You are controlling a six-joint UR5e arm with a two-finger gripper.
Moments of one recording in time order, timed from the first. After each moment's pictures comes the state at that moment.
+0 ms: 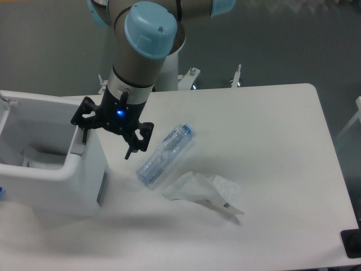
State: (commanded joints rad) arm 2.29 -1.76 -1.47 -1.34 1.13 0.47
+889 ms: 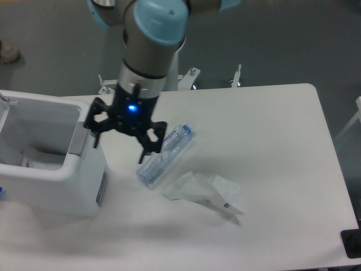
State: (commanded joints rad) arm 2.44 -1.76 -1.45 -1.18 1.13 0.48
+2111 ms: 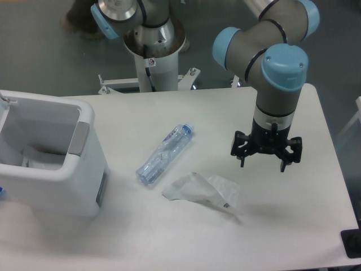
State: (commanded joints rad) arm 2.64 -1.95 -1.47 -1.09 1.55 0.96
